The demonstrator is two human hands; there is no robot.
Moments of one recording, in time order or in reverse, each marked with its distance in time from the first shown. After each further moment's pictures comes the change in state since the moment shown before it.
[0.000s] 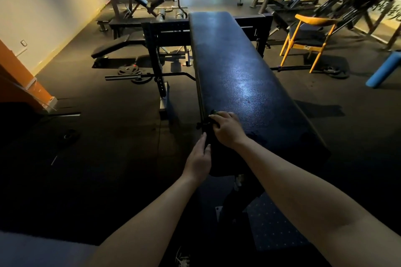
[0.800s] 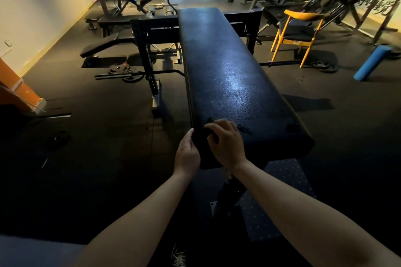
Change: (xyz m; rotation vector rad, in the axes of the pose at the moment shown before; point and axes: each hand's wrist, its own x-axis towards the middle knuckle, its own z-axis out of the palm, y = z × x) left_hand -0.006 -0.005 0.014 -0.045 0.148 -0.032; right_hand -0.086 0.003 0.001 0.140 0.463 -0.098
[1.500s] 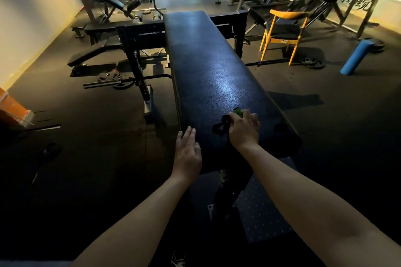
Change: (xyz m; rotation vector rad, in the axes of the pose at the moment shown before) left_hand 0.013 -0.001 0.027 0.381 -0.055 0.278; right_hand 0.043 0.067 -0.031 -0.316 -0.159 0.436
